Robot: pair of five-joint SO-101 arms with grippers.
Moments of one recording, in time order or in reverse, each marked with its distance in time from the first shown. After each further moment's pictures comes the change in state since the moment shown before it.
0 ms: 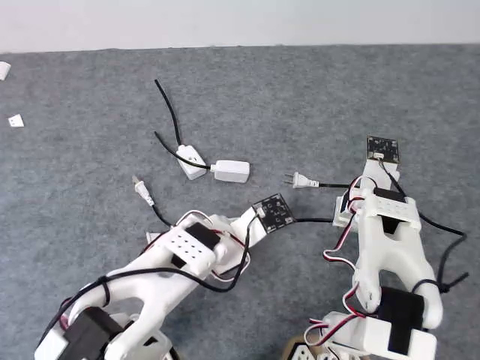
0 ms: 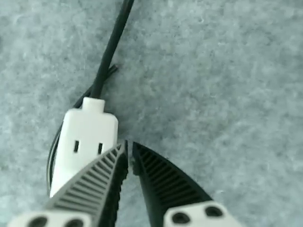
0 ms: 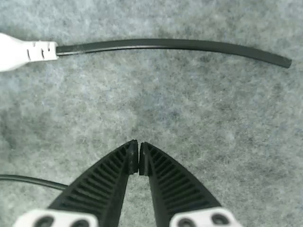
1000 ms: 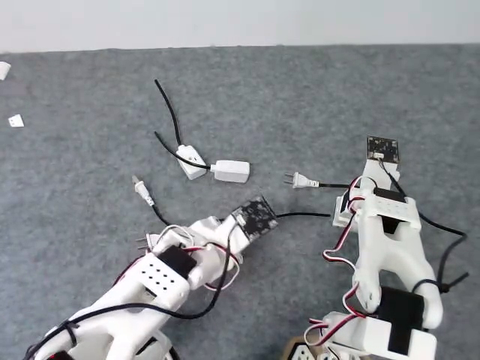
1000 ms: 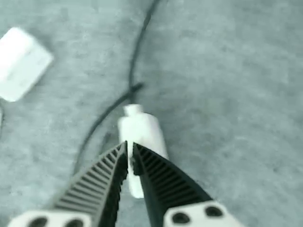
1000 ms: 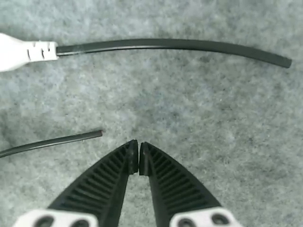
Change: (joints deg) left arm -0.7 -21.2 13.7 -7.1 3.9; right arm 0.0 0.0 0.0 0.0 0.0
